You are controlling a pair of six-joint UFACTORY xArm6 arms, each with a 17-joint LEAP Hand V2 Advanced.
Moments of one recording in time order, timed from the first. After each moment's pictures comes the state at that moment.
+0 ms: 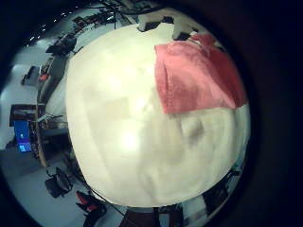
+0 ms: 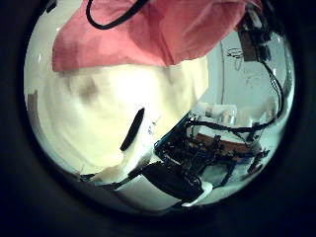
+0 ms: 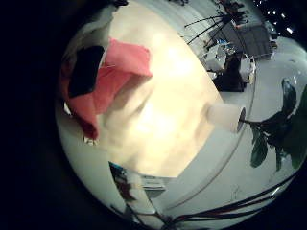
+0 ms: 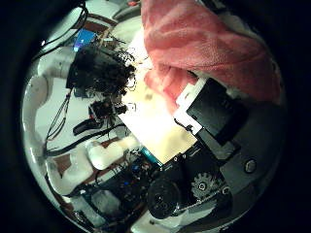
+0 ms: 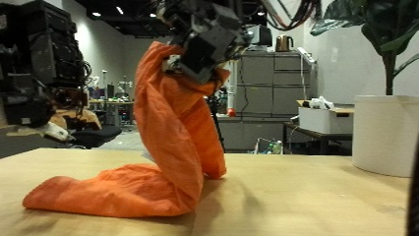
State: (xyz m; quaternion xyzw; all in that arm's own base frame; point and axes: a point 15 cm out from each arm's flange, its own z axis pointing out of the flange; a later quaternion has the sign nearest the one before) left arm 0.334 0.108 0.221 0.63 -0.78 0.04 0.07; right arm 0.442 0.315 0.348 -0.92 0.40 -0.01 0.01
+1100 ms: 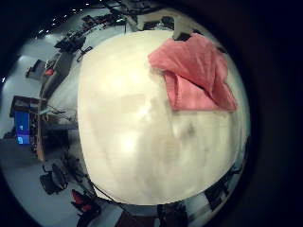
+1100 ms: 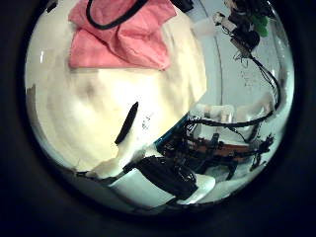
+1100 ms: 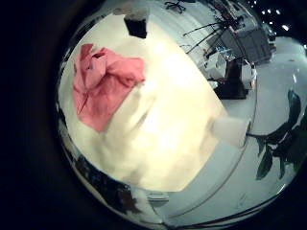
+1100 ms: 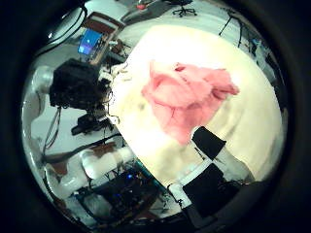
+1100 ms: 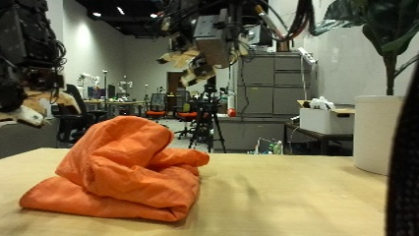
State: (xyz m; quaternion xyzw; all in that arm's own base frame) left arm 0.327 0.097 0.255 0.61 -0.79 0.06 0.06; right arm 0.479 0.239 0.374 -0.89 0.46 -0.01 0.04
